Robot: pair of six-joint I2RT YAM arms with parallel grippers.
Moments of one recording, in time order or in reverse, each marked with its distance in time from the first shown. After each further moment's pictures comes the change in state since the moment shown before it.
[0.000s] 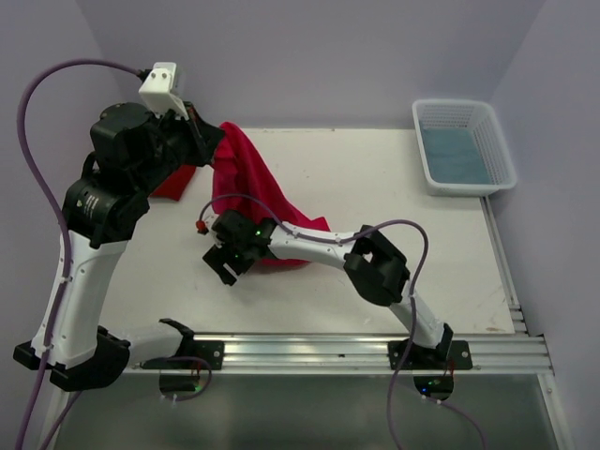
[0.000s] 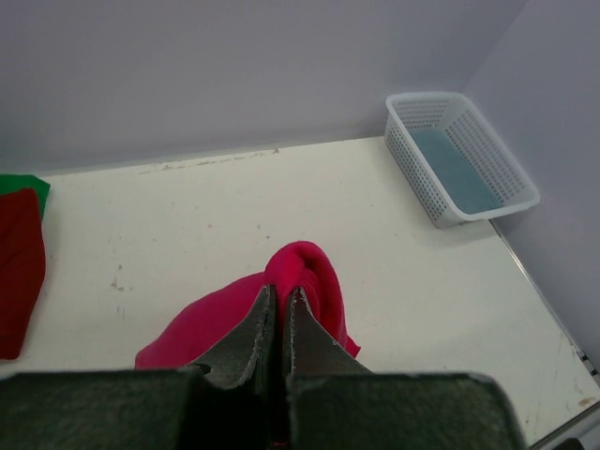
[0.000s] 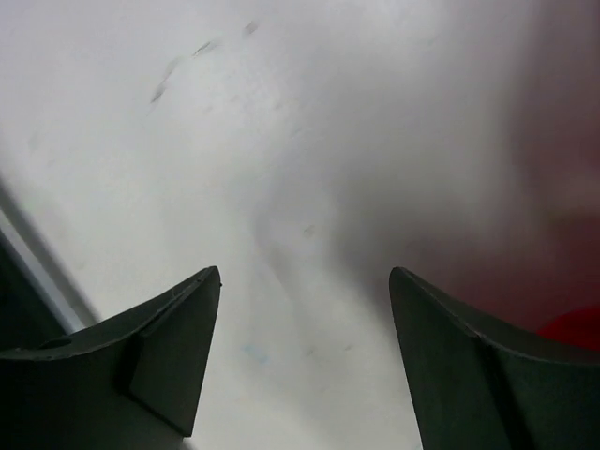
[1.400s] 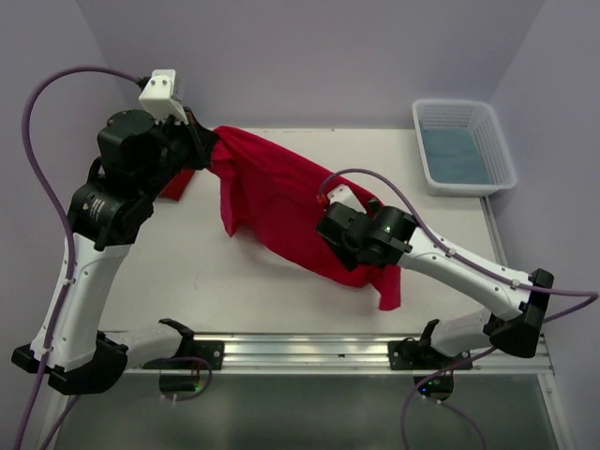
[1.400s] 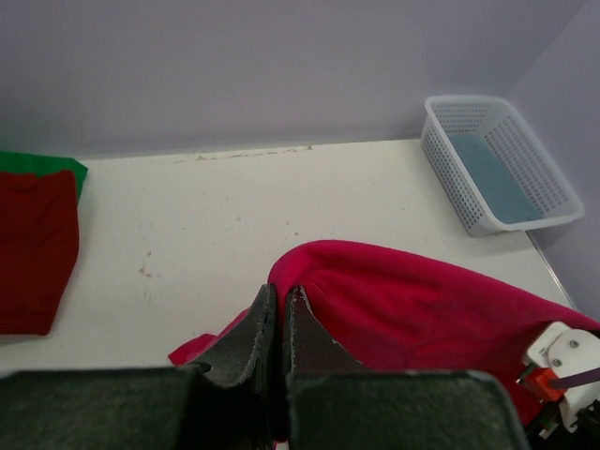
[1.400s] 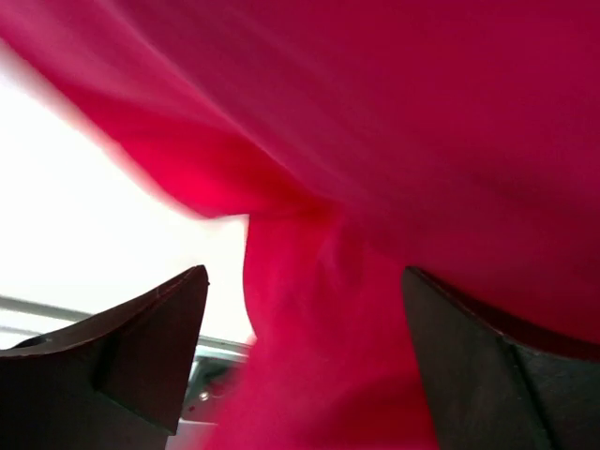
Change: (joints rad) left arm 0.000 -0.041 -0.094 0.034 -0.080 -0.001; right arm -0.089 -0.830 -0.377 -0.747 0.727 0.104
